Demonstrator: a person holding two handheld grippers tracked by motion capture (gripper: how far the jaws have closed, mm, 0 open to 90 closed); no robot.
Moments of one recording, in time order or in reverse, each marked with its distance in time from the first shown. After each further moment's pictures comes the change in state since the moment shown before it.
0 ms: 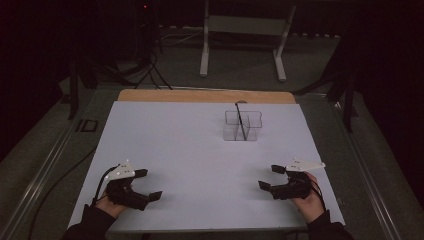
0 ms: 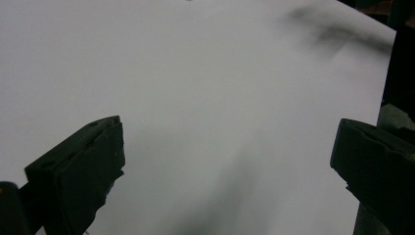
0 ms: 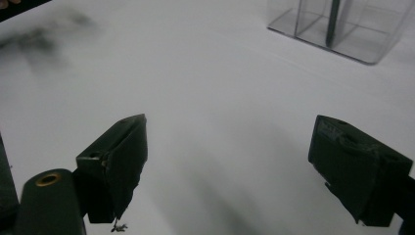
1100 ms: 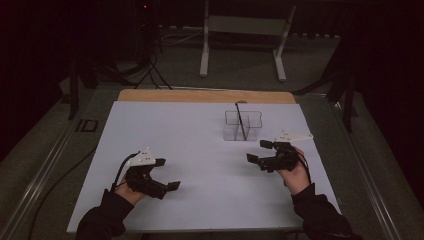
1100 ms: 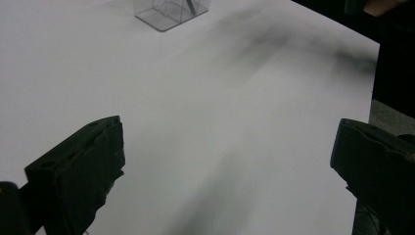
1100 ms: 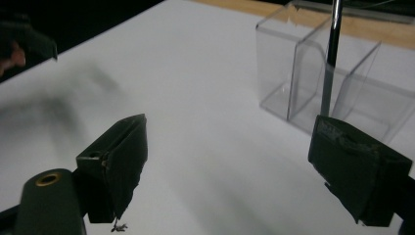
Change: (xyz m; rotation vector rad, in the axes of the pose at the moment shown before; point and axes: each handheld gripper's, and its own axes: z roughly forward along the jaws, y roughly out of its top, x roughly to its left) left arm -0.015 0.051 0.030 0.007 -0.041 0.046; right arm -0.014 0.068 0.033 -0.063 0.027 0.017
